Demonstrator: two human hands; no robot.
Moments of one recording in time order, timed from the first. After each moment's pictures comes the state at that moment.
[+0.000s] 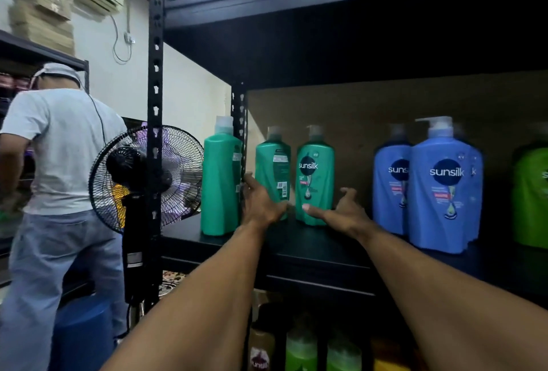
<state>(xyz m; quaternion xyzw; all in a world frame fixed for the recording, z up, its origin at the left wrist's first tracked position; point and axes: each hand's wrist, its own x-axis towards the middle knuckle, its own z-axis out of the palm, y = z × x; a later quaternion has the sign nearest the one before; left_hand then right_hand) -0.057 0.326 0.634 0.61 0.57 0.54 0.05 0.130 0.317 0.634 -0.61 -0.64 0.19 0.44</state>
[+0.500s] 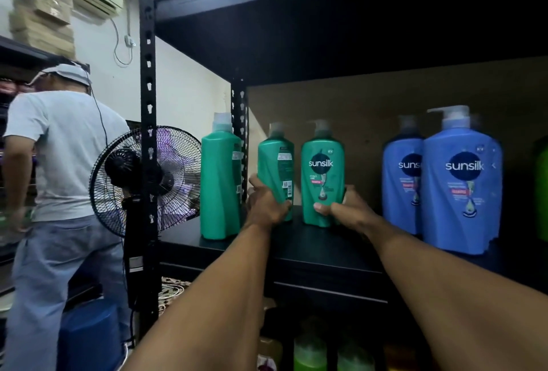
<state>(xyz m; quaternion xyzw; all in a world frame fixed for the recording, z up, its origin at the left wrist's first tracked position) -0.060 0.357 0.630 0.61 0.61 0.50 0.07 0.135 0.375 0.626 -0.51 -0.65 0.26 0.51</state>
